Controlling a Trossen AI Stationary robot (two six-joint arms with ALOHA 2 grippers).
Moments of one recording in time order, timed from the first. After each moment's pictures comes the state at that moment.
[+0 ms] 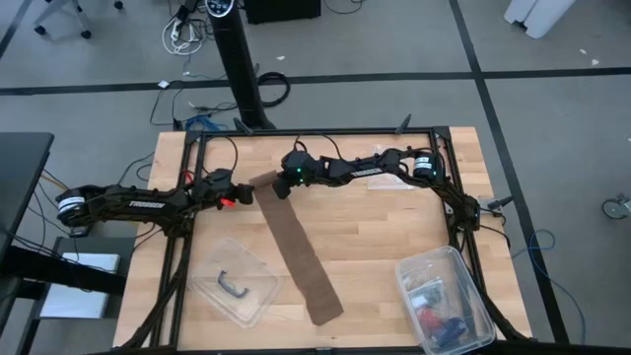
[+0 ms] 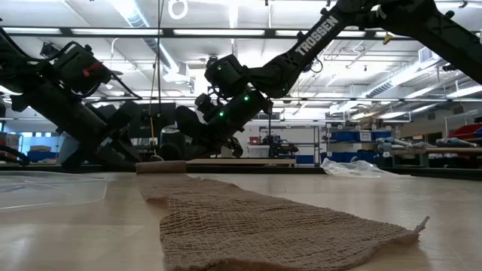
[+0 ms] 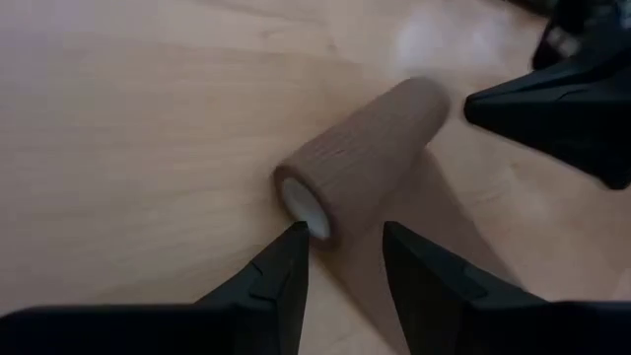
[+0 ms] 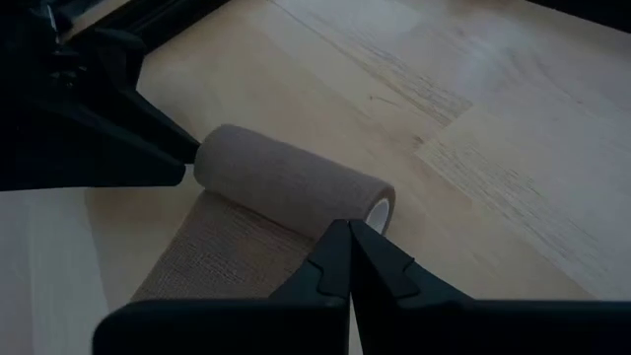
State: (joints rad) left arm 0.43 0.99 0.04 0.34 -0.18 -0.89; right arm -0.24 2.31 1.60 0.13 0.13 0.43
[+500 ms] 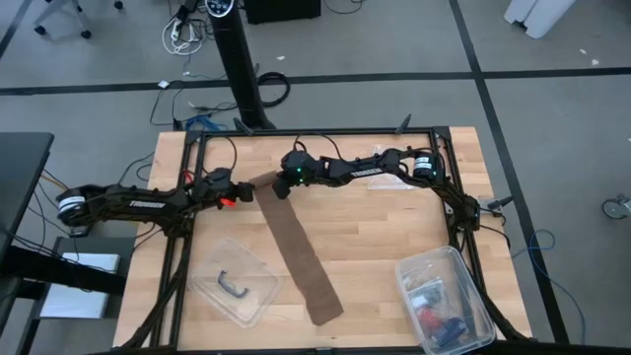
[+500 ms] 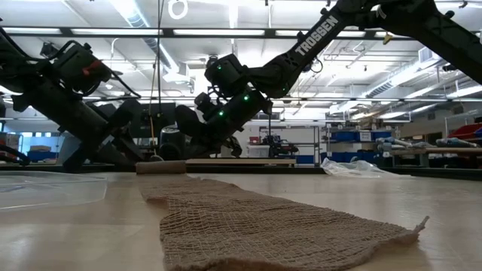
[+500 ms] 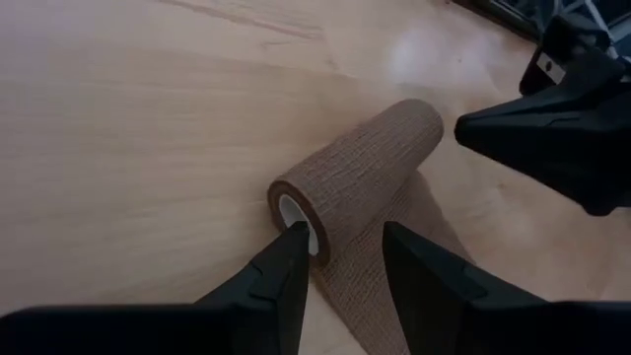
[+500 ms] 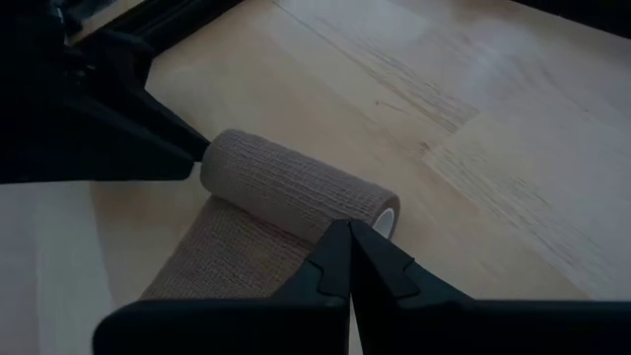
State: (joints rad) left arm 0.43 1.00 0.04 0.38 -0.20 -0.95; right arm -0.25 2.31 1.60 0.14 0.12 0.42
